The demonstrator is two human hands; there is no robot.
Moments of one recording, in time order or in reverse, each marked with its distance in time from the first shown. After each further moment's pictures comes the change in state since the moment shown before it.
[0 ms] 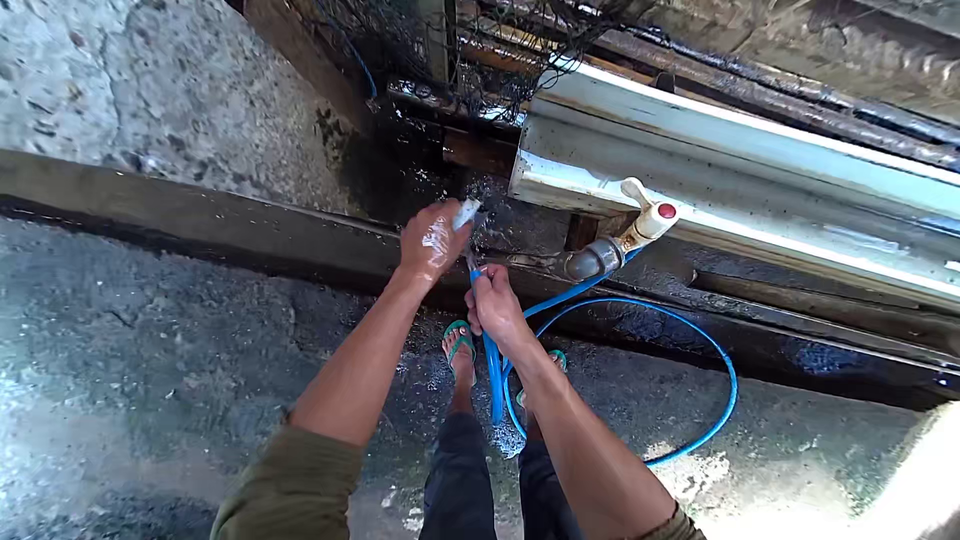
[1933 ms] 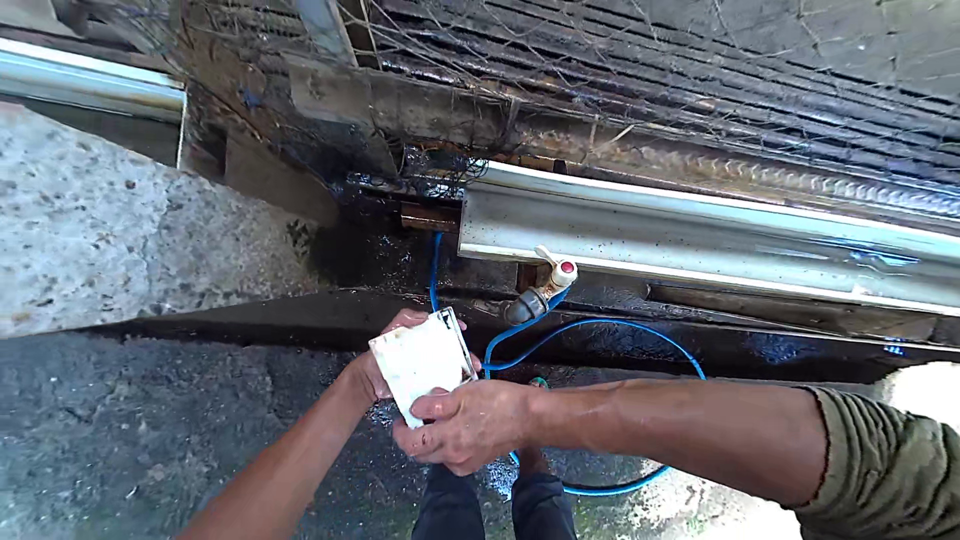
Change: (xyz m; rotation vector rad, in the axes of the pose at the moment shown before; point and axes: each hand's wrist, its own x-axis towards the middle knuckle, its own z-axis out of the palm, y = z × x) left_hand -0.072 -0.004 -0.022 -1.686 -1.152 -0.129; right_hand -0.097 -0.068 -0.047 -1.754 -0.145 -2.112
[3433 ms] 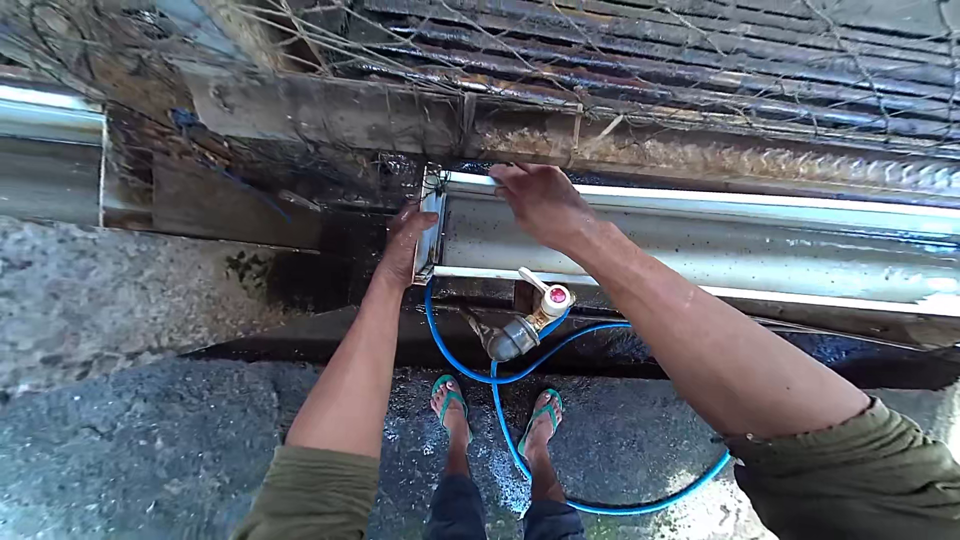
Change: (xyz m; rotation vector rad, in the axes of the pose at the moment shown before) left_hand 0.139 0.109 0.003 0.691 0.776 0.699; right_hand -0.126 0.191 0.076 0.522 -0.108 1.141
